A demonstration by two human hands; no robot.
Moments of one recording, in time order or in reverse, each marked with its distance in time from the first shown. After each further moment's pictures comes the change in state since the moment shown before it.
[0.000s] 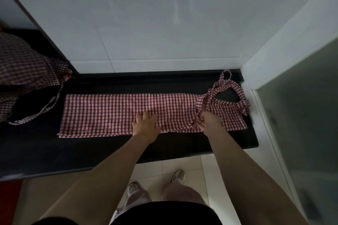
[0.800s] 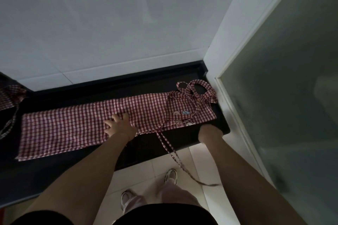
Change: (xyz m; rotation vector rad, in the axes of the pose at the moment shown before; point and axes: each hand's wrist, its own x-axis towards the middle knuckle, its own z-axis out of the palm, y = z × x) left_hand 0.026 0.051 0.004 0.051 -0.001 -0.254; right_hand 0.004 0.010 -0.124 -1.487 0.112 -0.167
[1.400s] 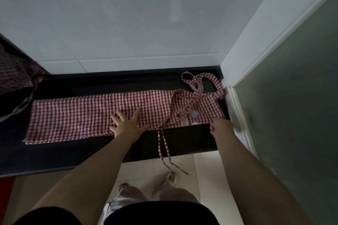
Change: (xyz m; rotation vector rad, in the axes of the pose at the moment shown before) left_hand -0.017 0.009 0.015 -0.081 0.018 -0.024; right_hand 0.061 0.006 -0.033 1.320 0.092 0.211
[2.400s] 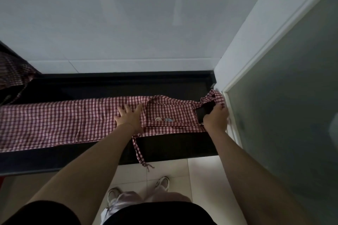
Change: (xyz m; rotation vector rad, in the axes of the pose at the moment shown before) left_hand 0.016 0.058 -0.021 0.146 -0.040 0.057; right_hand 0.029 -0.027 0.003 -0.810 0.199 -0.604
